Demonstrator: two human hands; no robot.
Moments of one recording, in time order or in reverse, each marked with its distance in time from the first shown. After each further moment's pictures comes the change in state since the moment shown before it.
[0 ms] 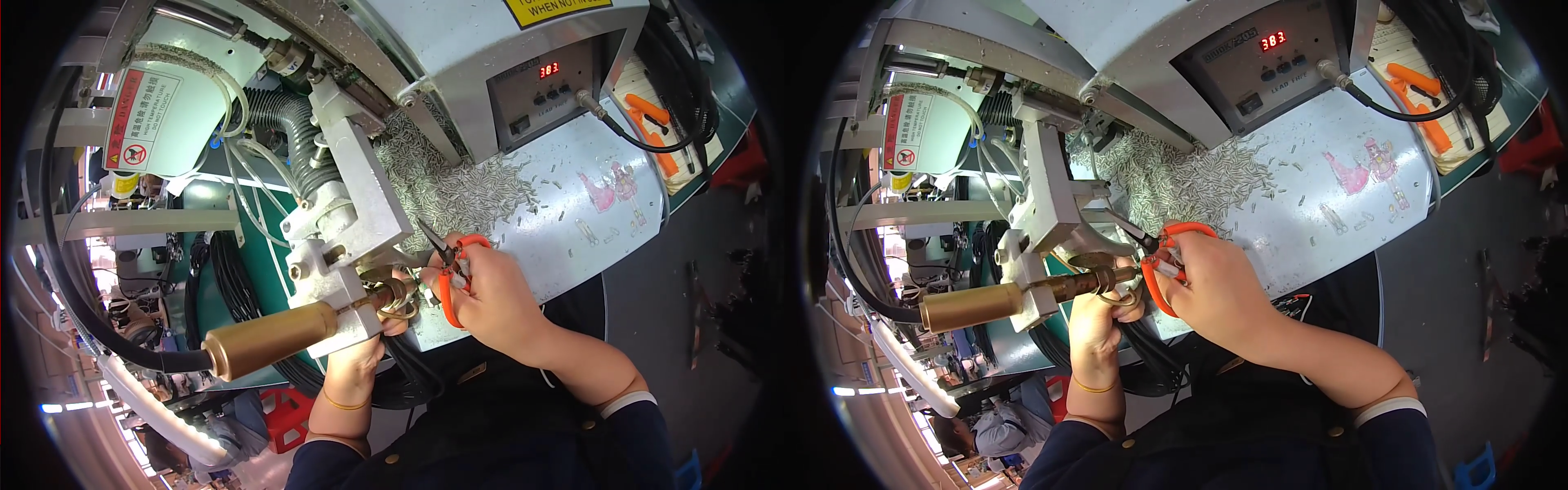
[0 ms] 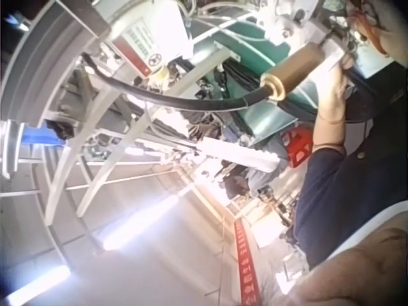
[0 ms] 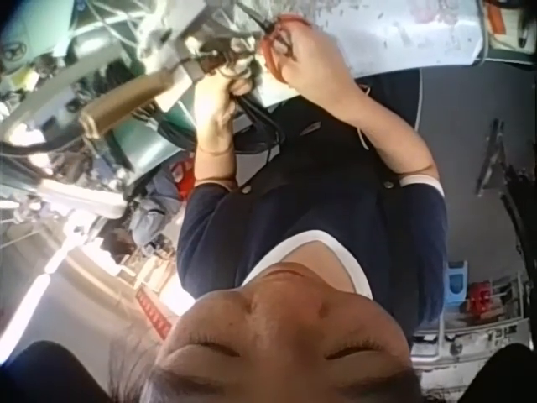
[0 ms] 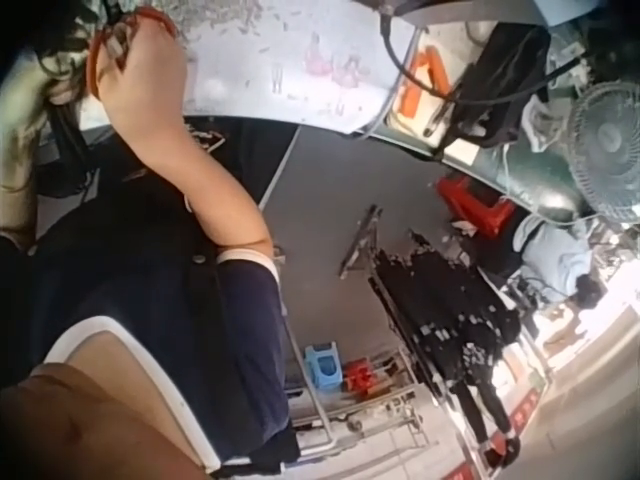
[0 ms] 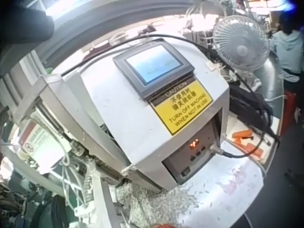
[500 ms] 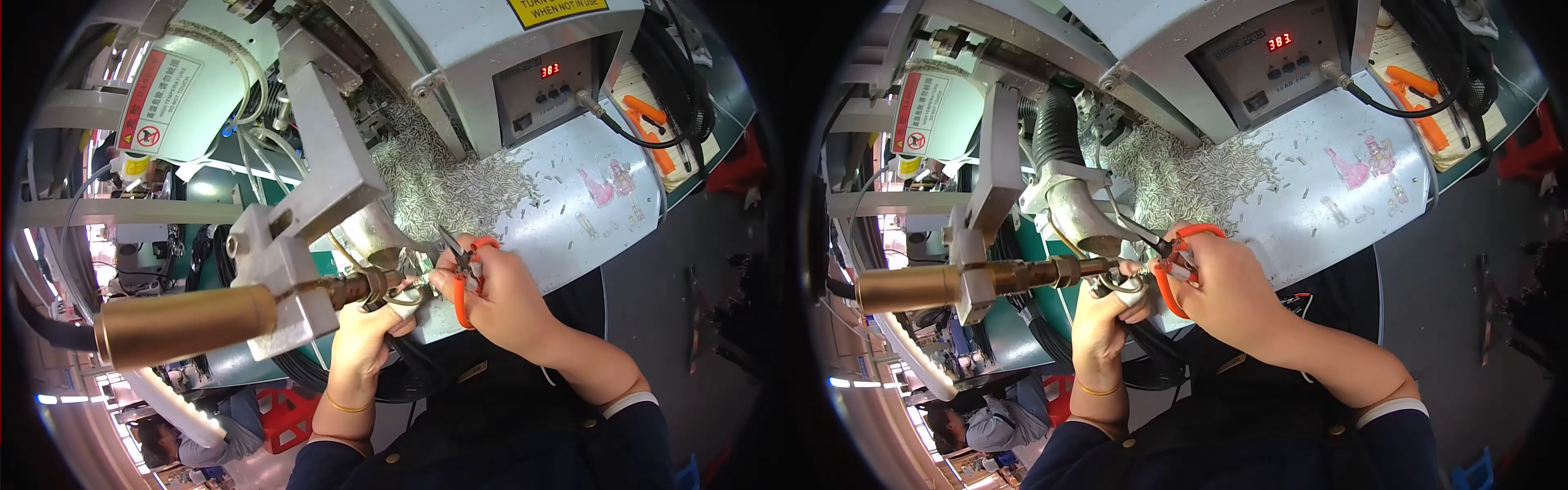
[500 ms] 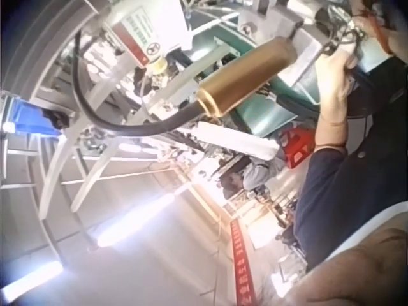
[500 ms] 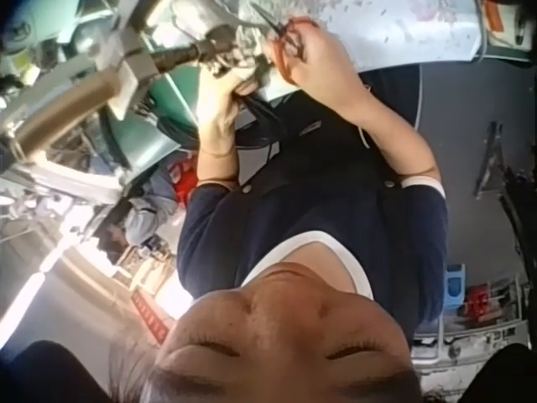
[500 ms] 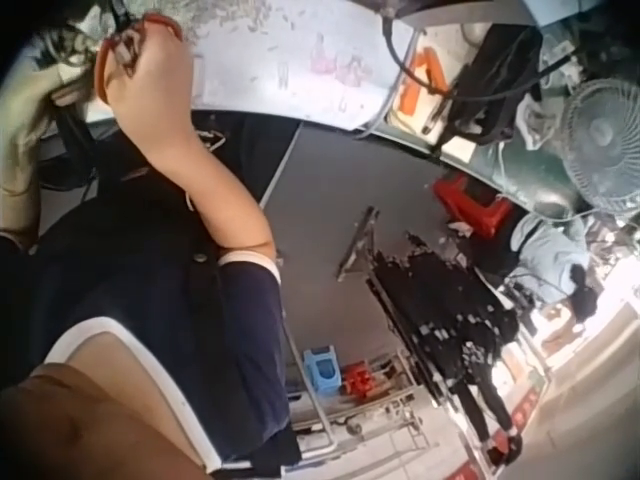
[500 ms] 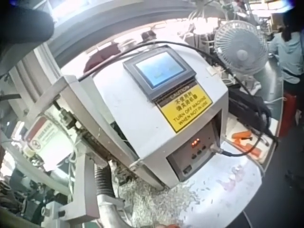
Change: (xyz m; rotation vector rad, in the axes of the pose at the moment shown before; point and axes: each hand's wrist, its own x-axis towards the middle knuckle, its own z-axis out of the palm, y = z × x) left_hand -0.013 0.001 0.001 -0.059 -0.072 -0.014; right_hand -0.008 -0.002 -0.002 0.086 -0.039 -0.025
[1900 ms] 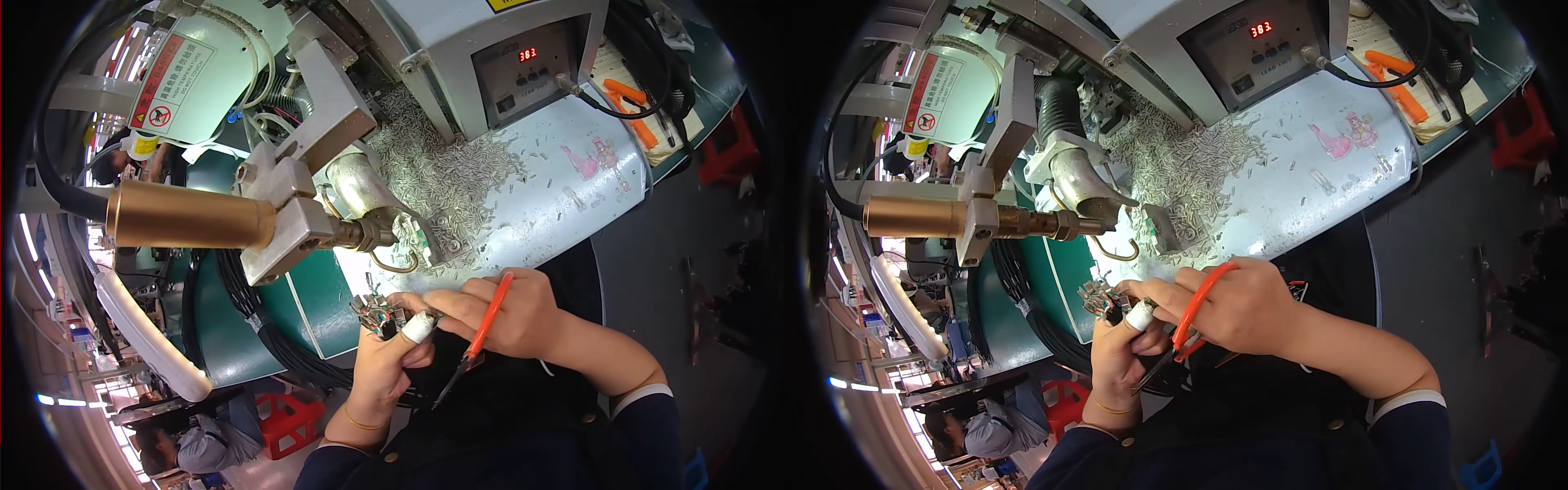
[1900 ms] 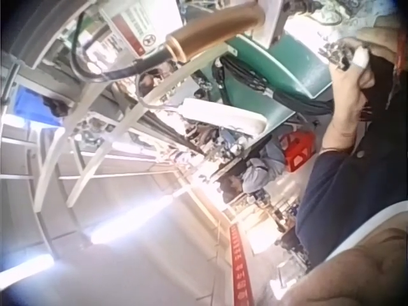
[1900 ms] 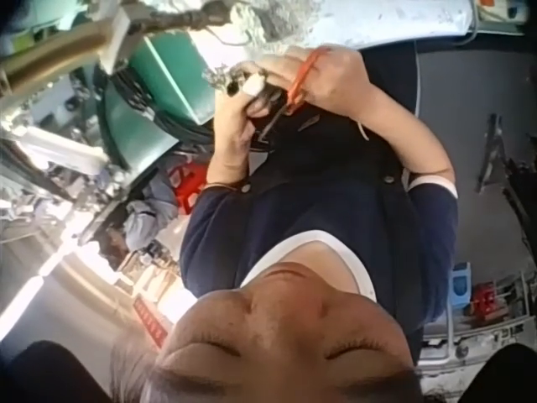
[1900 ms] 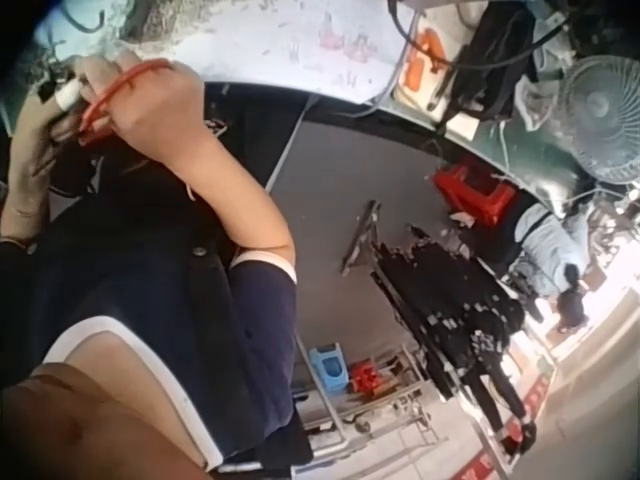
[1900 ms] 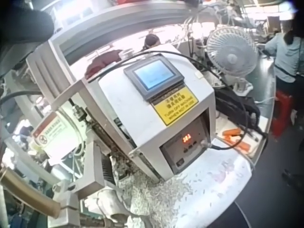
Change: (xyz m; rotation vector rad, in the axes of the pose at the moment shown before) left_hand -0.046 -0.028 0.019 -0.164 -0.033 -0.021; right_hand -0.040 -0.004 -0.008 -0.708 0.051 -0.728
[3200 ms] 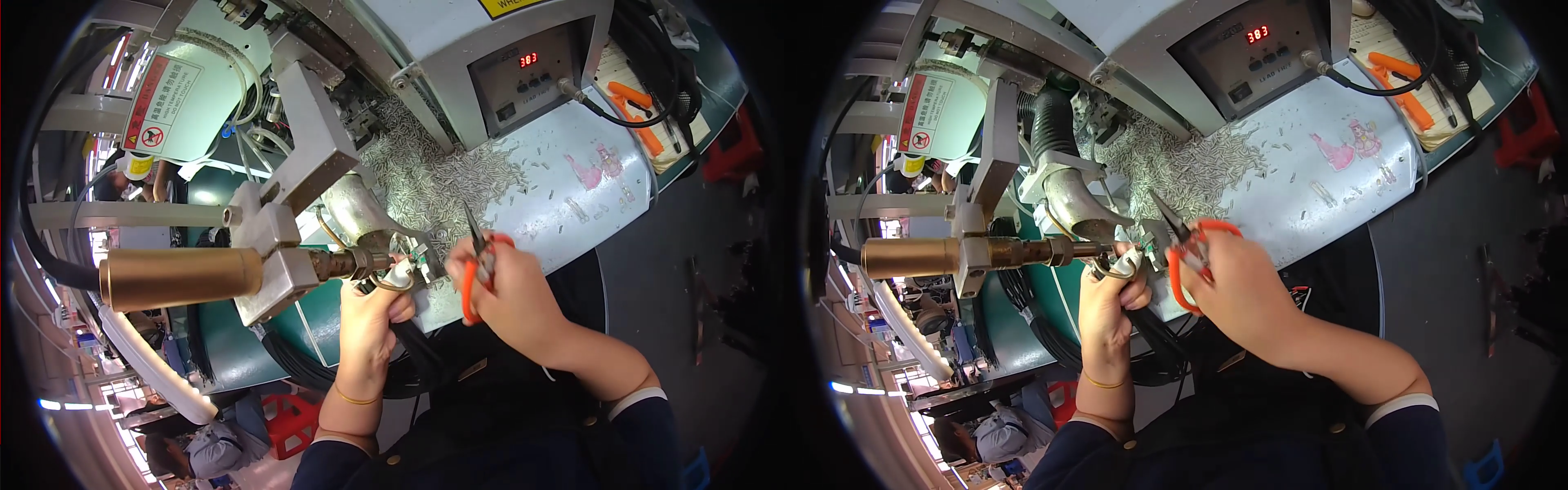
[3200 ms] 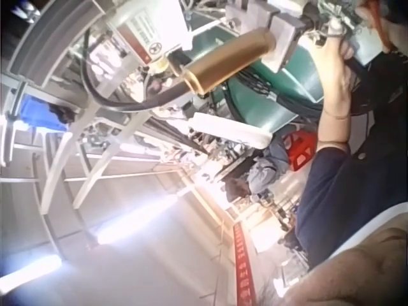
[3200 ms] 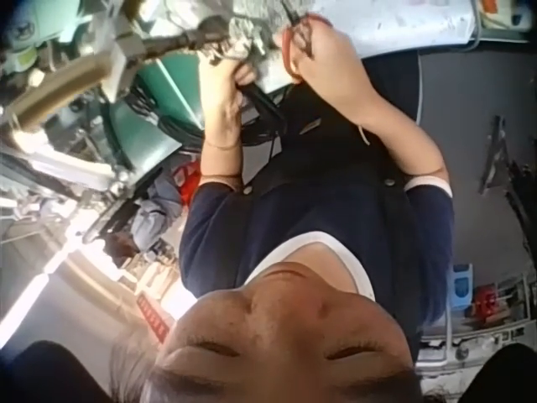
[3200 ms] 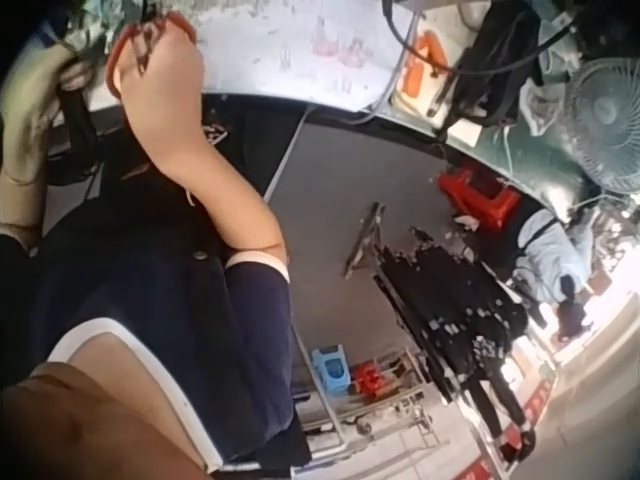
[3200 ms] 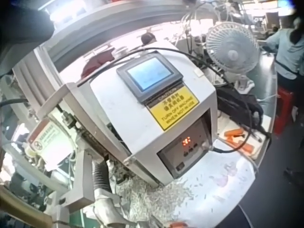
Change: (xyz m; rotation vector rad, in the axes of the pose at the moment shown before) left_hand 0.051 0.023 0.001 0.183 0.148 0.126; right_hand 0.014 0.014 0.009 0.587 -0.057 0.809
